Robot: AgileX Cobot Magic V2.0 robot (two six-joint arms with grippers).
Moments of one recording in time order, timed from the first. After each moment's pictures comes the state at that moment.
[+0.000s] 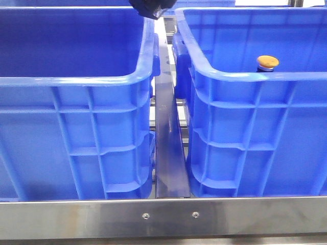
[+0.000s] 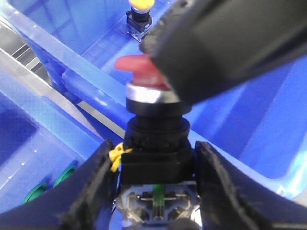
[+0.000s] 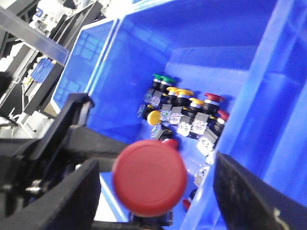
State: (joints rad) left arm -0.78 1.39 -1.21 -0.09 0.53 0.18; right arm 0.21 1.37 -1.01 1.43 0.85 -0.88
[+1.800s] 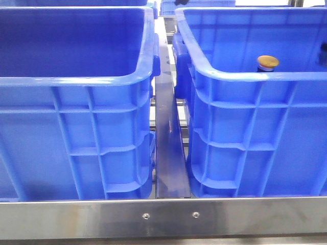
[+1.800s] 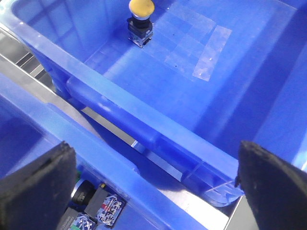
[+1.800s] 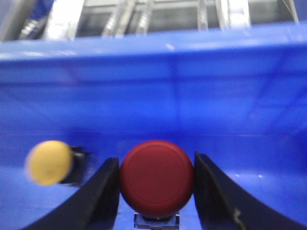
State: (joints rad) left arm -0.78 1.38 -1.21 -0.09 0.53 0.21; right arm -0.23 1.57 -1.12 0.93 0.35 -0.94
